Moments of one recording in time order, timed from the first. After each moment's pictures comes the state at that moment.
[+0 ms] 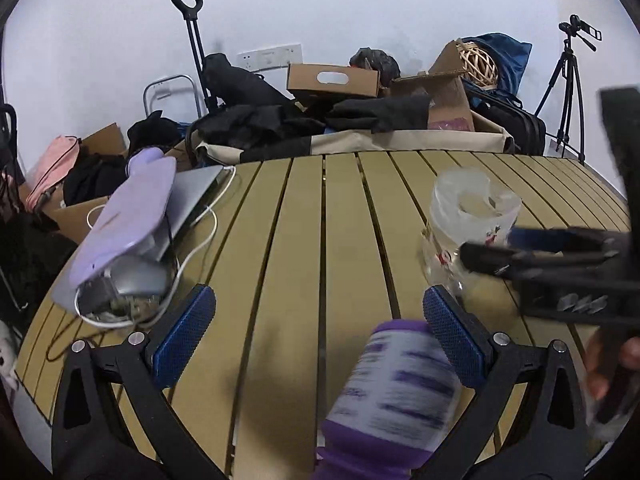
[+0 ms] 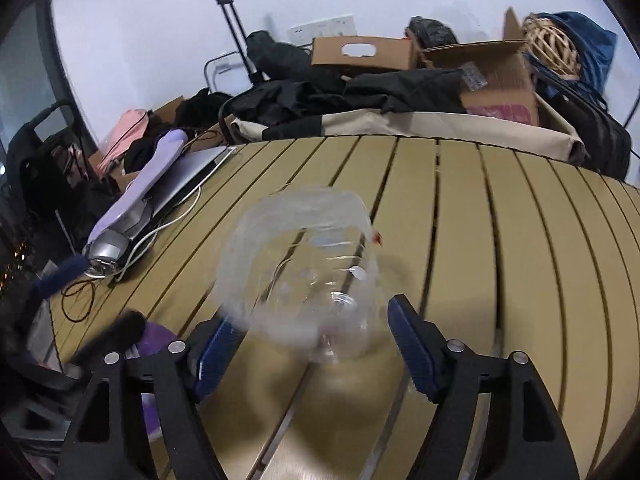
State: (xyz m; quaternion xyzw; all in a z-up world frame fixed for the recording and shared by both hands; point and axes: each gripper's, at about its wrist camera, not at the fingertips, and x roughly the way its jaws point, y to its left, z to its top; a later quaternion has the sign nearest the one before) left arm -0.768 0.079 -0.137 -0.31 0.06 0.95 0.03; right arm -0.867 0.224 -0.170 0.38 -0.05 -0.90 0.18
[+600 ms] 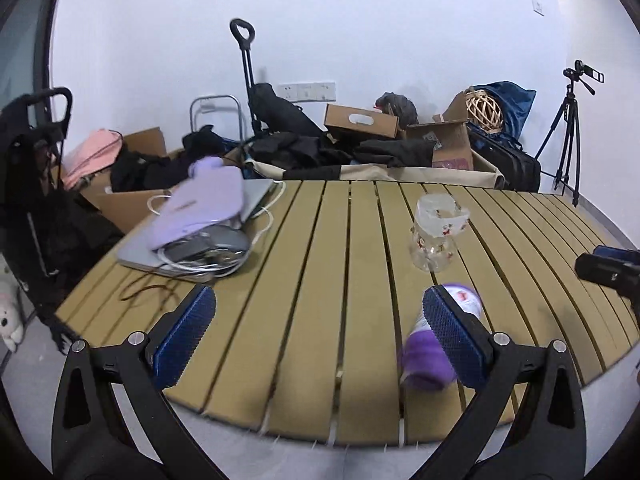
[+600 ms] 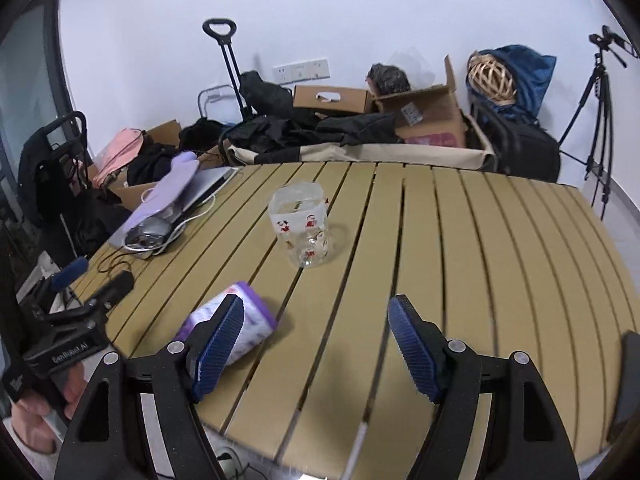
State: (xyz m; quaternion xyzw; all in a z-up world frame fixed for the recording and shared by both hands) left arm -0.628 0.046 -0.073 -0.26 0.03 0.97 -0.01; right arm -0.700 0.273 -0.090 0.34 -0.04 -0.93 0.12
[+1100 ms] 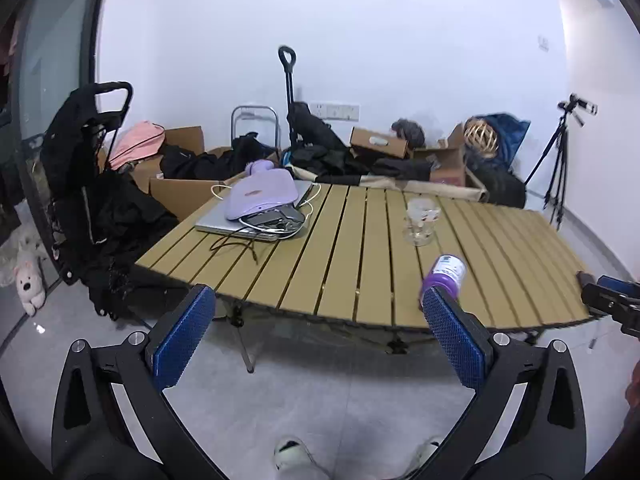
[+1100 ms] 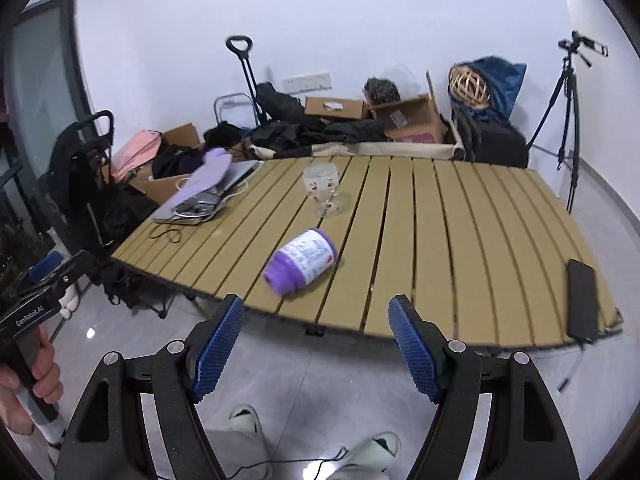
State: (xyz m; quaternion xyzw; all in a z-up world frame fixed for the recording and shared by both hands) left arm -0.426 0.006 -0.006 -0.24 -0.02 0.97 -0.03; right arm -0.518 0.284 -0.042 0.33 -0.04 -0.94 0.12
